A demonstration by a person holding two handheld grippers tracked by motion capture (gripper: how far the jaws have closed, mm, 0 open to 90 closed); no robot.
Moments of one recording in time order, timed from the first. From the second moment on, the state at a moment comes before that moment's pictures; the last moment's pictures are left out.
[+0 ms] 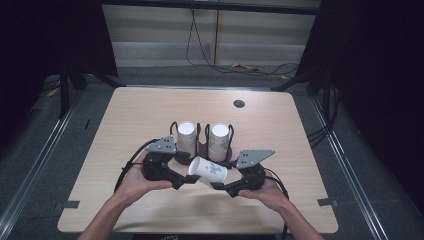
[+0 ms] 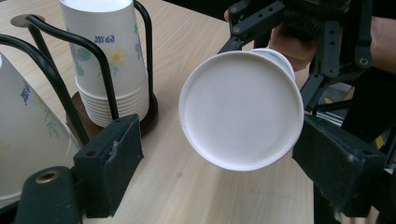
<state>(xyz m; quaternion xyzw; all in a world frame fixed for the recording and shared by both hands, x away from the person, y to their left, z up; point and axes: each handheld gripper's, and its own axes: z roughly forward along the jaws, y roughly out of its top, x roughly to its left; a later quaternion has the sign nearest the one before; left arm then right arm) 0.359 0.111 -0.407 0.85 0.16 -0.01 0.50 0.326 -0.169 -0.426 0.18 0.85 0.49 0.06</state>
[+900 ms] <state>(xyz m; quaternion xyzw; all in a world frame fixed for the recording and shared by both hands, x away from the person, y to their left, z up) 0.357 0.103 -0.425 0.88 0.14 -0.01 0.46 0.331 -0.150 -0.423 0.12 0.91 0.37 0.10</state>
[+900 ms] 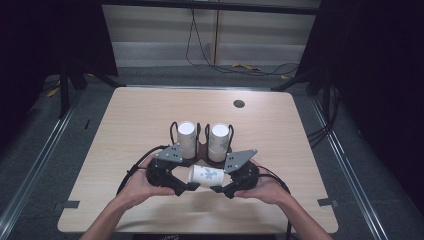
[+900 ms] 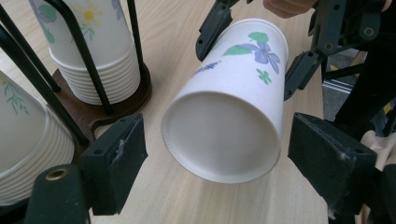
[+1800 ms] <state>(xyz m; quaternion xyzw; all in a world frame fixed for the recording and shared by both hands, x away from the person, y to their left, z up) 0.355 0.095 -0.434 0.91 0.10 -0.02 0.40 0.329 -0.129 -0.424 0.08 0.95 0.29 0.09</state>
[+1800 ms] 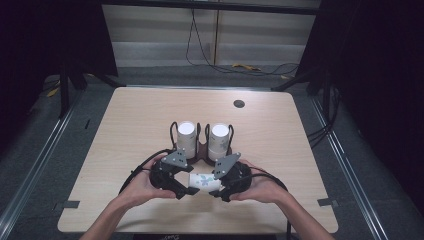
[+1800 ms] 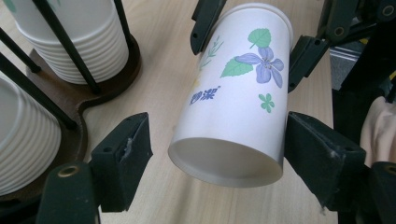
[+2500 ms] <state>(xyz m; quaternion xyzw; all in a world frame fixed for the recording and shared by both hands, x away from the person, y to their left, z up) 0.354 0.088 -0.441 0.92 0.08 -0.02 0.37 0.327 -0.121 -0.427 0.07 0.96 0.27 0.10</state>
